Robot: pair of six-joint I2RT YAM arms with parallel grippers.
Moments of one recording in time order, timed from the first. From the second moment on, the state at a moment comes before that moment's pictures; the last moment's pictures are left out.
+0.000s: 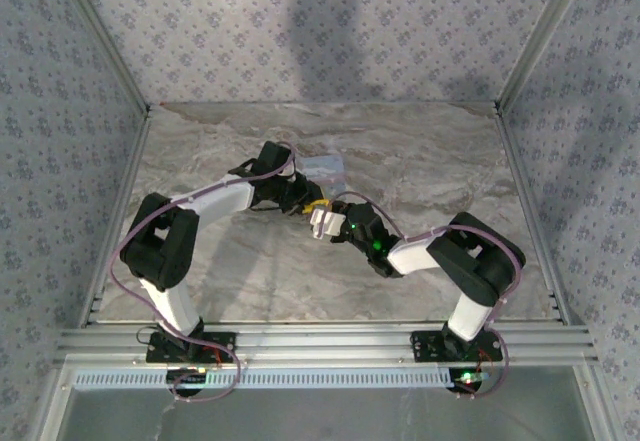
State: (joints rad) left arm -0.54 1.78 1.16 -0.29 0.58 -1.01; right arm 0.79 1.71 0.57 0.81 0.16 -0.85
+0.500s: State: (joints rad) left arm -0.54 1.78 1.16 -0.27 0.57 -1.02; right arm 0.77 1.71 0.57 0.81 0.13 -0.73
